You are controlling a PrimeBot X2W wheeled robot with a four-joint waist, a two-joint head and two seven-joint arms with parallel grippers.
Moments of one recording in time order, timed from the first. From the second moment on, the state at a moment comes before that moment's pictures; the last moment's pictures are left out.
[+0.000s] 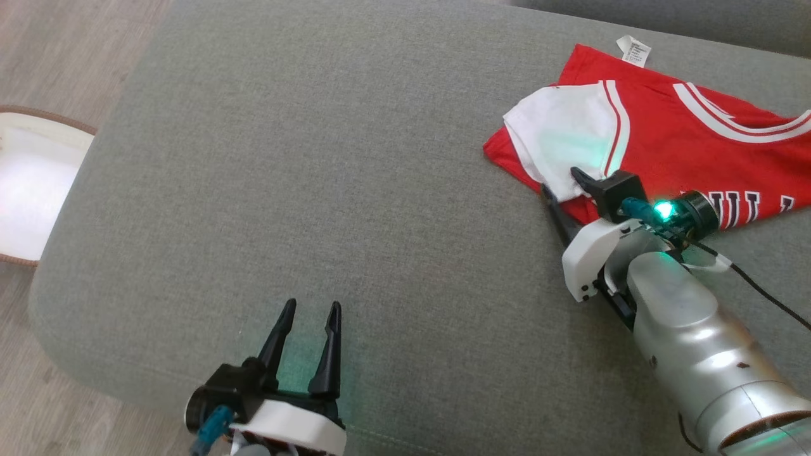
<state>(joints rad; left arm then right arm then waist) -0.06 0.05 -0.36 0.34 -0.36 -0.06 -0.25 -0.75 -0.10 0.39 1.16 -0.02 0.13 -0.25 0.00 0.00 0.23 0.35</state>
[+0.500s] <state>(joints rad) -0.08 0.05 -0.35 0.34 -0.34 -0.06 -0.25 -0.72 -0.10 0.34 1.04 0.09 0.13 -0.25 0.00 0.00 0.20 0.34</state>
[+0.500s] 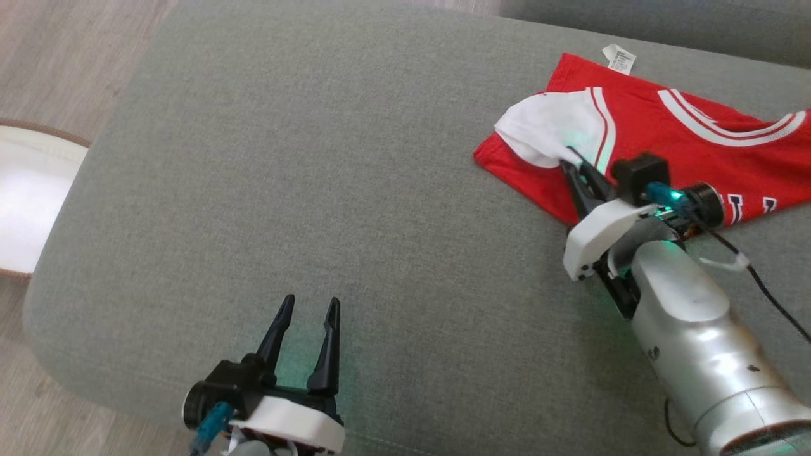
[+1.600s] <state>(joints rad) -0.24 0.05 -0.33 0.41 -0.30 -0.09 -0.25 -0.28 -0.05 -0.12 0.44 0.16 0.13 -0.25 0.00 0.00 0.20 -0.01</state>
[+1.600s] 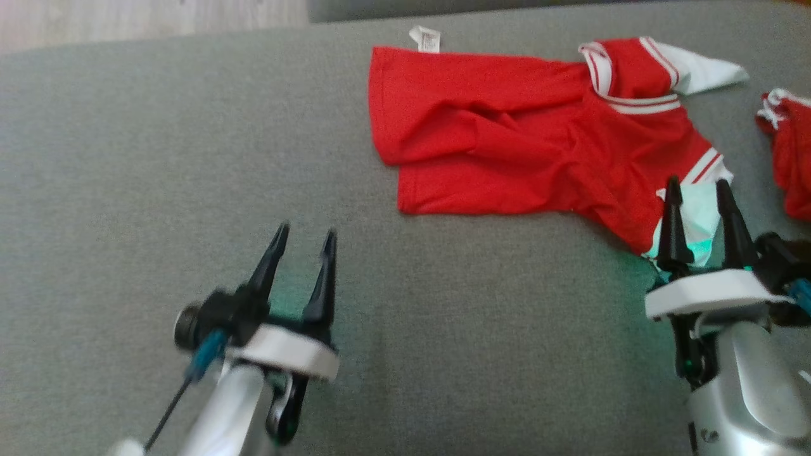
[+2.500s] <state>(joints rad) -0.61 0.05 -0.58 0.74 -0.48 -0.12 -0.27 -0.36 -0.05 -0.04 0.38 0.17 0.13 -0.25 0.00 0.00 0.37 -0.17</state>
